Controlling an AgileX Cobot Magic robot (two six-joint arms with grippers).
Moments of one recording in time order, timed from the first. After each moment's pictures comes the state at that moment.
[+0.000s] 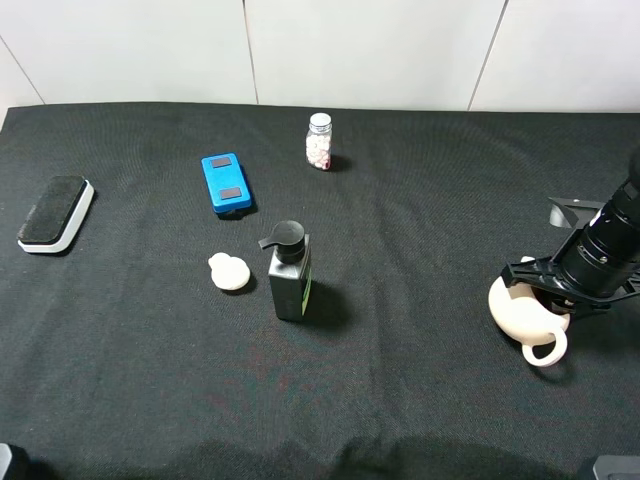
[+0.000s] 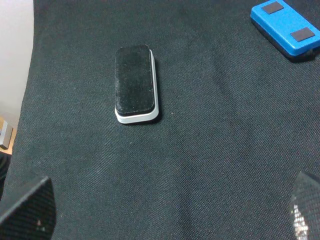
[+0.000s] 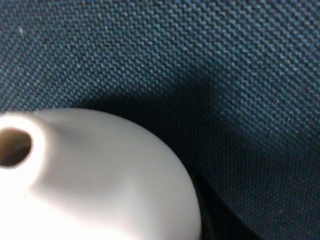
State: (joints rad) left arm 0.06 -0.01 -0.50 -0.04 1.06 0.16; right arm 0.04 1.75 -0.61 0.19 0.63 -0.05
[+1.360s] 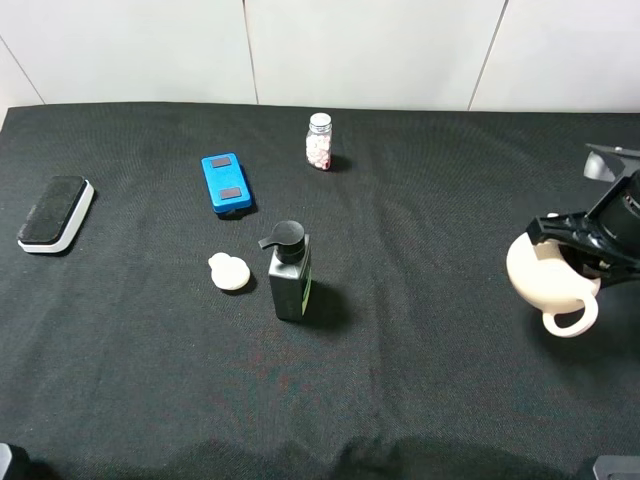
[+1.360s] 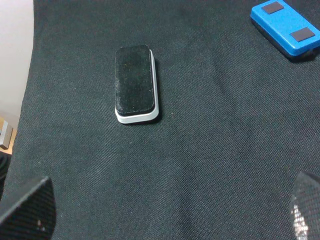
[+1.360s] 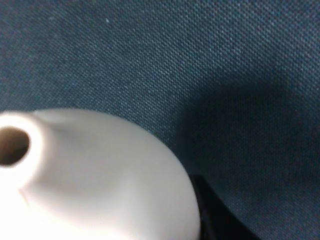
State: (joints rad) left arm 0.06 -0.01 -0.50 -0.04 1.06 0.16; right arm 0.04 1.50 -0.70 0.20 0.91 -0.02
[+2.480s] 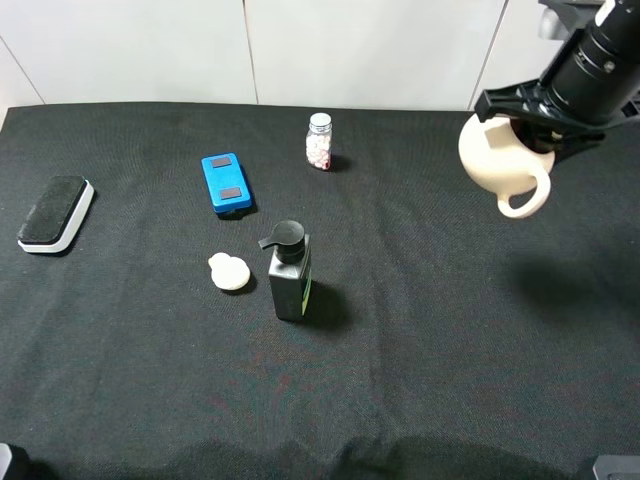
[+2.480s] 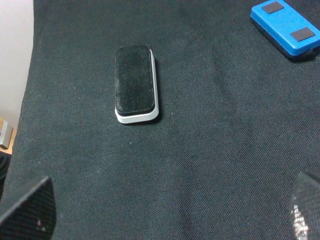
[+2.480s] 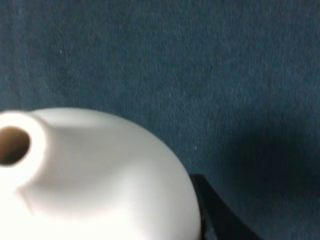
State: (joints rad) left arm 0.06 -0.01 -0.50 -0.04 1.06 0.16; right arm 0.30 1.55 -1.14 0.10 1.06 0.17
